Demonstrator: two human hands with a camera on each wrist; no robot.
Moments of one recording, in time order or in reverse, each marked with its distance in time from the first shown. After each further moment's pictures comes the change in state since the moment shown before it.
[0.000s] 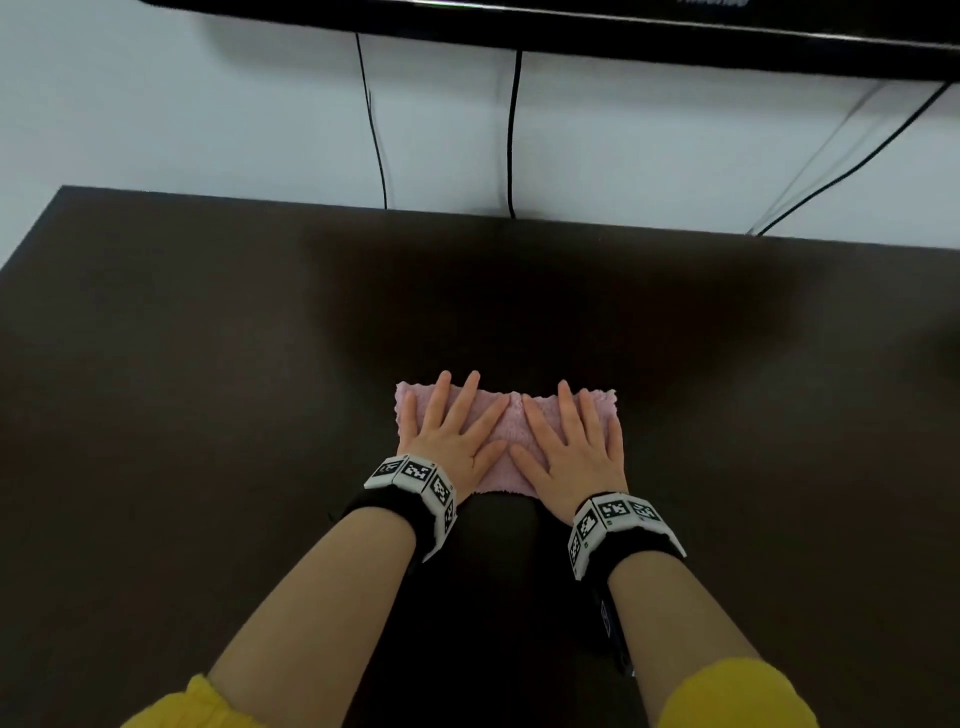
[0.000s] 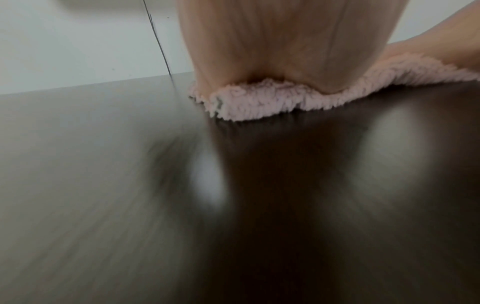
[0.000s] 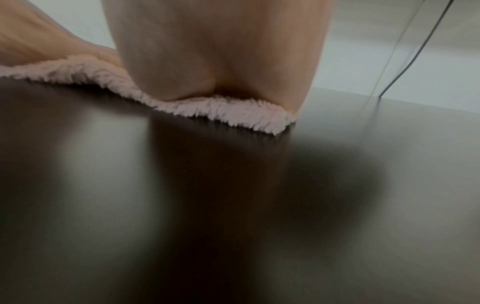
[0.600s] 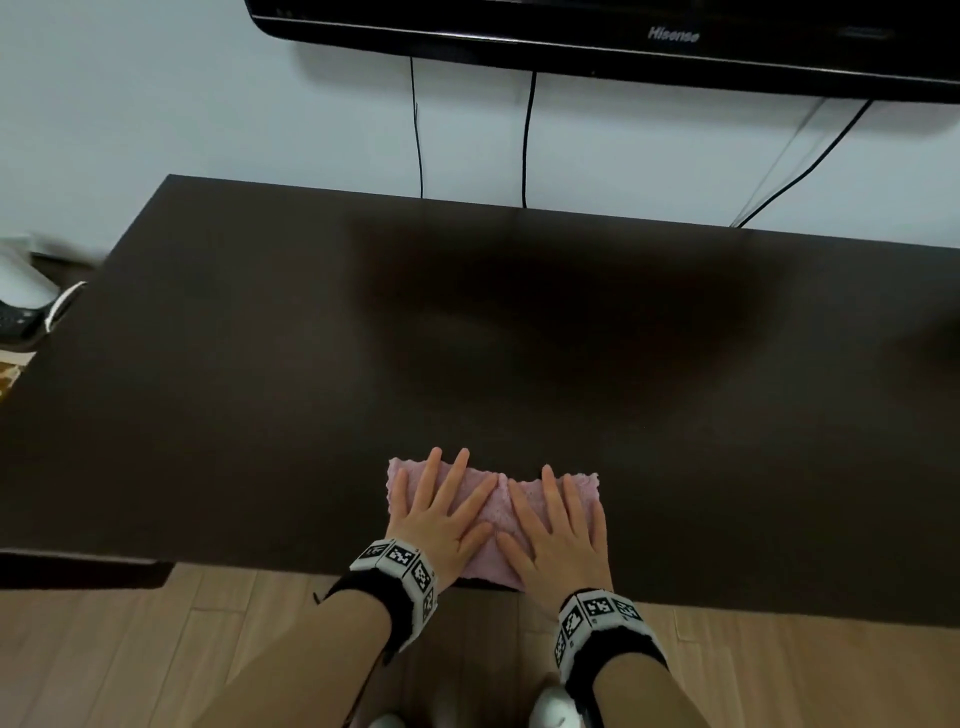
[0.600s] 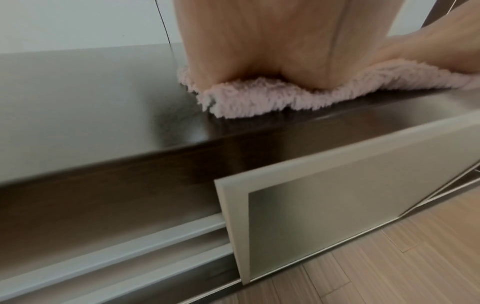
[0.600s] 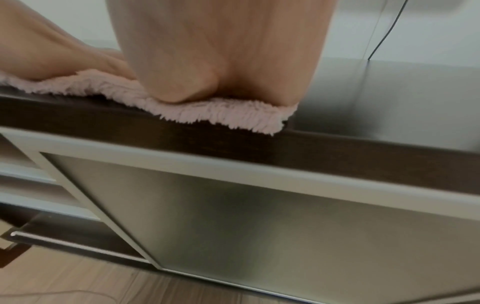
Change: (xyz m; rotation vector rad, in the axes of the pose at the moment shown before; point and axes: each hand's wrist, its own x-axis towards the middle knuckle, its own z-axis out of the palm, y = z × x) left_hand -0.172 0.032 0.072 -0.036 -0.117 0.030; right_hand -0.177 -0.042 0.066 0.040 -0.067 0.021
